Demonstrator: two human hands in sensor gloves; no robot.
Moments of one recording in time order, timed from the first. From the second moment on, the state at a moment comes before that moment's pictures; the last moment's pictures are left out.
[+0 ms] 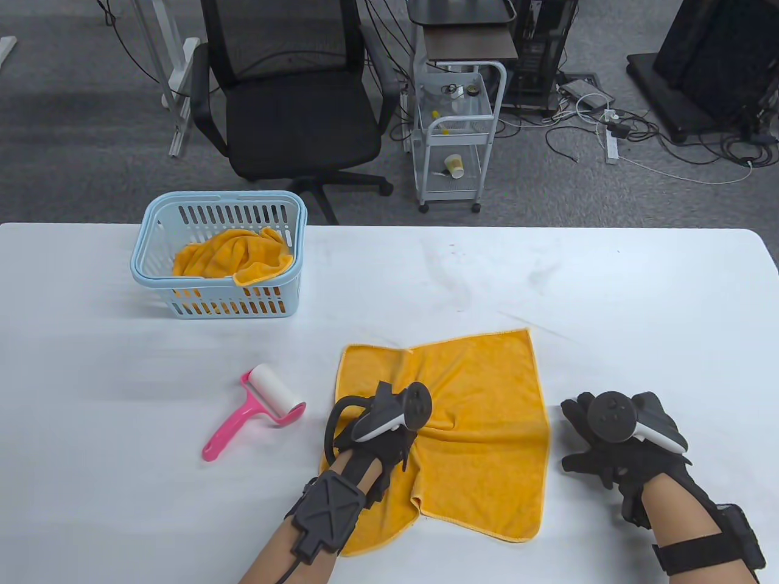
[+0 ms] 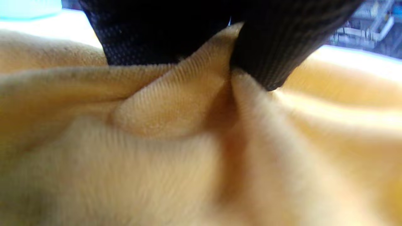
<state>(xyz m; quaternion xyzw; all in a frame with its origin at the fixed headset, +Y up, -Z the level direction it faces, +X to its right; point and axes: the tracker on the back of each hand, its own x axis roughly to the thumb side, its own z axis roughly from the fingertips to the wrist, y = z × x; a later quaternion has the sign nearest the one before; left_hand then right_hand) -0.042 -0.773 -0.315 -0.19 -0.12 0.10 0.97 0.327 -0.783 -0.293 0.12 0.22 0.96 0.08</state>
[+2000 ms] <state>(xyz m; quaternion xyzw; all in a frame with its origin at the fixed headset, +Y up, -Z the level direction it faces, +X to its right) -0.080 -0.705 -0.269 0.01 -0.07 0.18 0.98 0.310 -0.785 -0.291 0.13 0.21 0.97 0.07</state>
